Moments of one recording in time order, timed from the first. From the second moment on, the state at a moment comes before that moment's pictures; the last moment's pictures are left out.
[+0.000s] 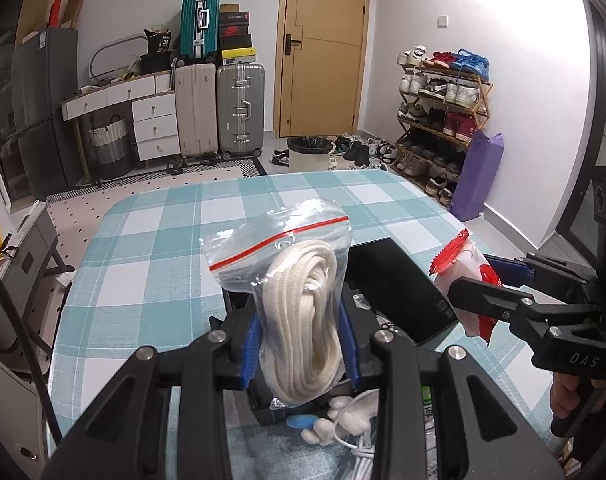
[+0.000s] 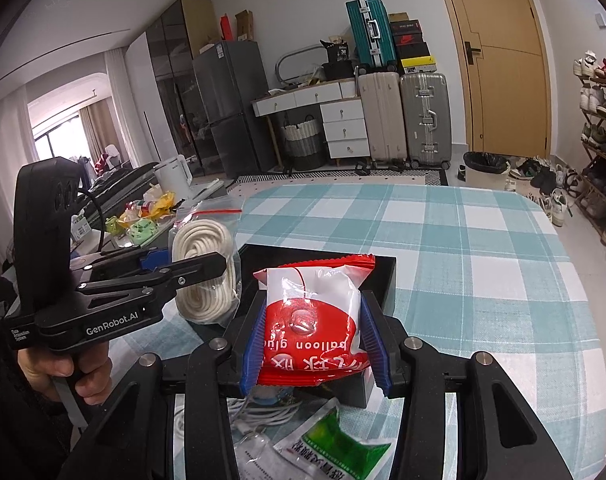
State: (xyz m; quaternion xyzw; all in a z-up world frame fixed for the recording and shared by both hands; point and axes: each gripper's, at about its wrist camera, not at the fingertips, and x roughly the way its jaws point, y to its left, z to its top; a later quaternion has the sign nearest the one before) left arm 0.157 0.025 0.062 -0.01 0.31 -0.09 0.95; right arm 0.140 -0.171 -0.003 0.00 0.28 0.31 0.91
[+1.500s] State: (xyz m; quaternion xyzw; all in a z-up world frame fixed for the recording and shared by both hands) left arm 0.167 0.026 0.051 -0.01 0.32 -0.09 0.94; right arm 0.169 -0.168 -0.018 -0.03 0.28 0.28 0.92
